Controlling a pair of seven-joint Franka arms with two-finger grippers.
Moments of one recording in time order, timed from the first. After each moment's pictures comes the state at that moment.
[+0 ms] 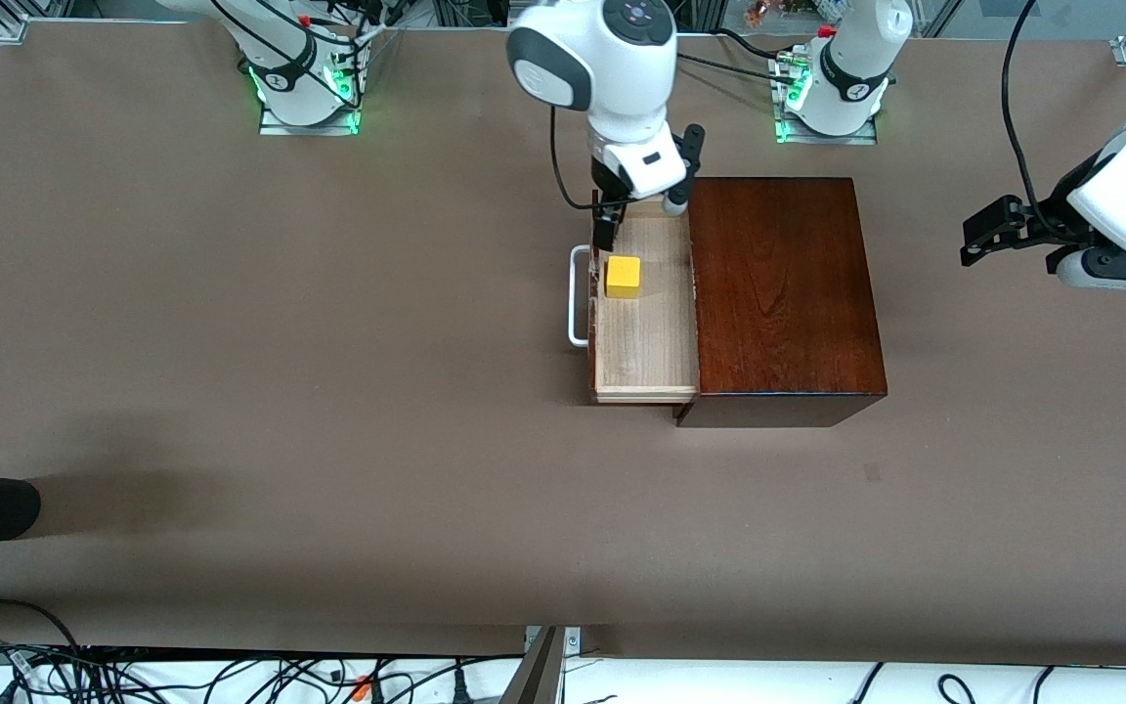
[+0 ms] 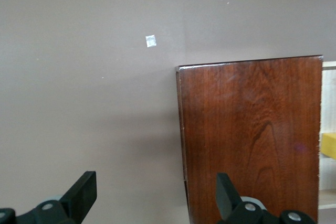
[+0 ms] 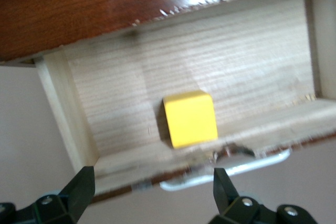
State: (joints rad) left arm -0.05 0.05 -0.02 -1.57 0.00 1.57 -0.01; right arm 0.86 0.61 0.20 -1.32 -0.22 1.96 -0.22
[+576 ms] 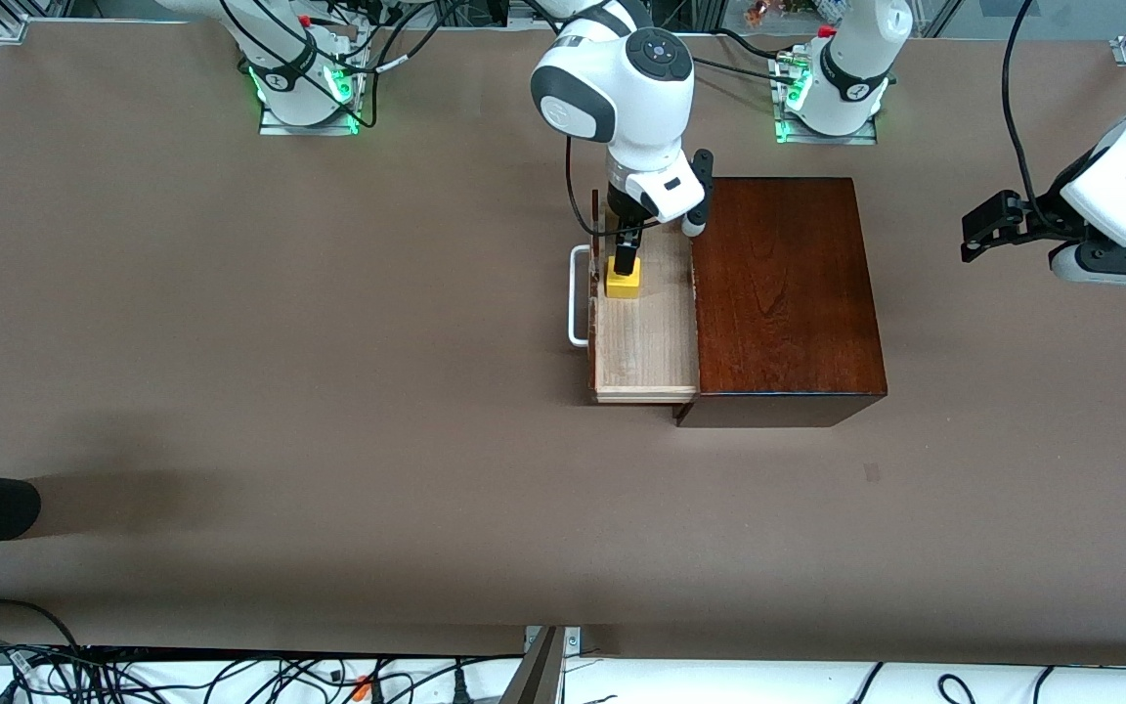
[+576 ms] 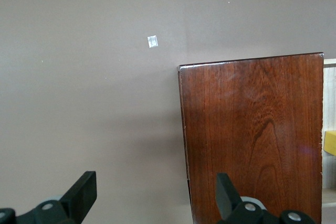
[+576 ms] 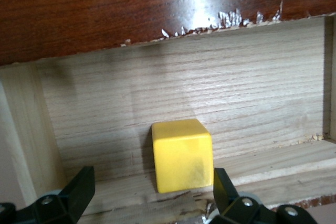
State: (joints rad) left arm -0.05 0.04 -0.03 -1.57 0.00 1.57 0.00; right arm 0.87 0.70 0.19 -1.26 -0.26 2.00 -0.30
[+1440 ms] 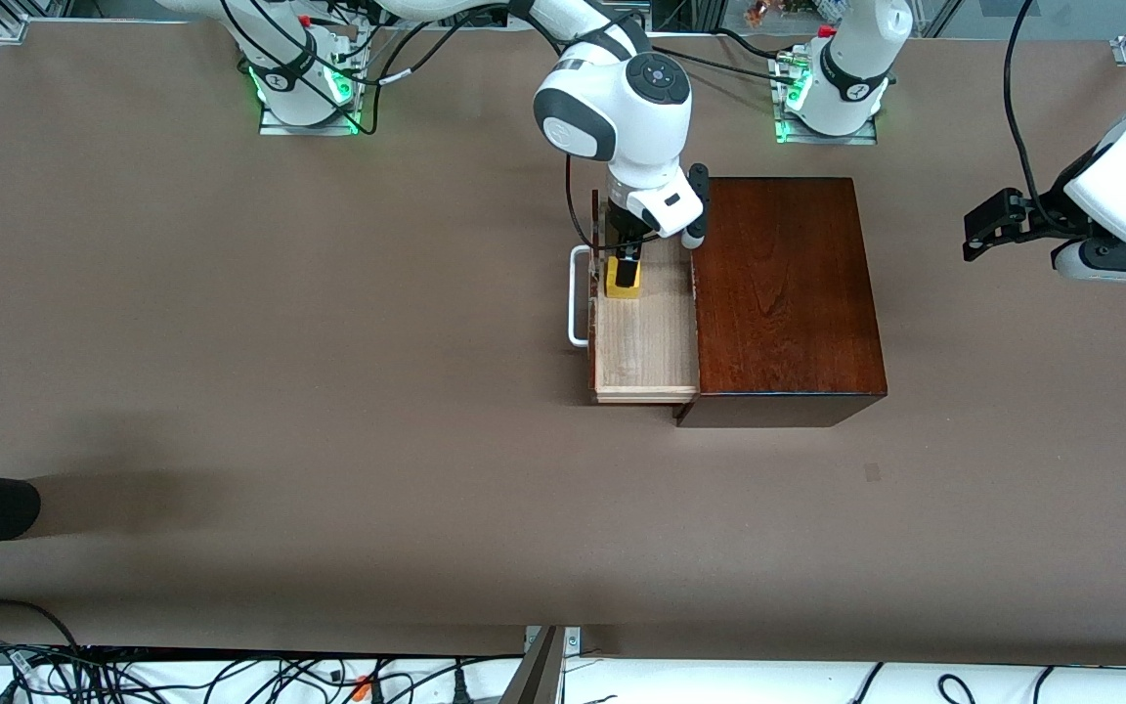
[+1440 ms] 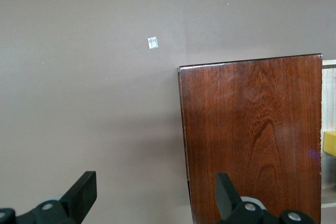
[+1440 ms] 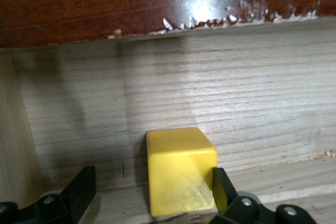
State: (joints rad) left arm -0.05 0.04 -0.03 -1.56 0.00 1.57 0.00; right arm 0.87 0.74 0.18 -1.26 -0.28 2.04 -0.33
